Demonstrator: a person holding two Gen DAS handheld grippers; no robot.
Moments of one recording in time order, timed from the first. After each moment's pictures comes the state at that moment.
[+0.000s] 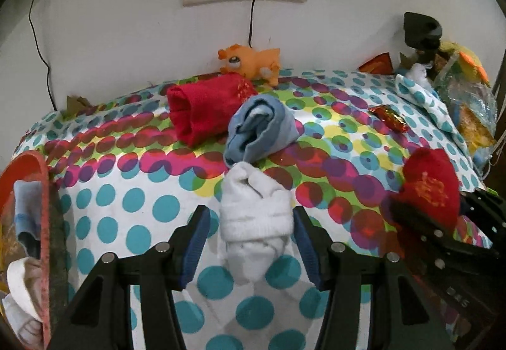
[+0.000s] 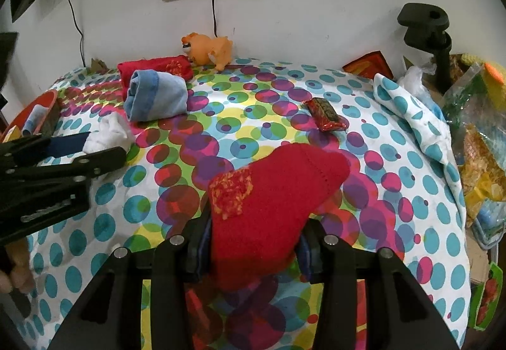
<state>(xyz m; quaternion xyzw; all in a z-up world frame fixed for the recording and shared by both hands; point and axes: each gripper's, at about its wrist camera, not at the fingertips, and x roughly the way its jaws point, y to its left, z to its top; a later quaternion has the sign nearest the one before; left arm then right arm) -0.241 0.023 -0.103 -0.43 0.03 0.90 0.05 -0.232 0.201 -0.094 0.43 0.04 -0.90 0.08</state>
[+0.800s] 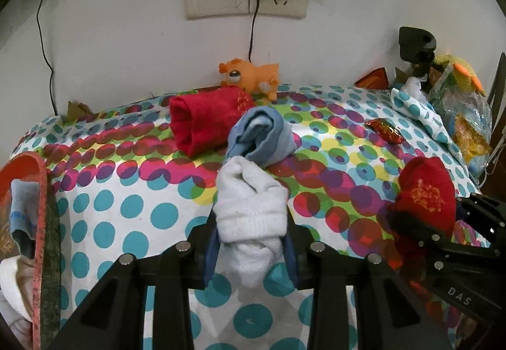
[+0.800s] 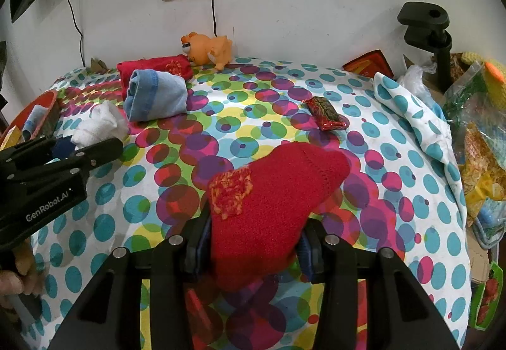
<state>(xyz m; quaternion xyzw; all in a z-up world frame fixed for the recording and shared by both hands) -0.234 0.019 -0.102 -0.40 0.01 0.91 0.06 -0.234 0.200 -0.094 0.43 0.04 -0.90 0.08</state>
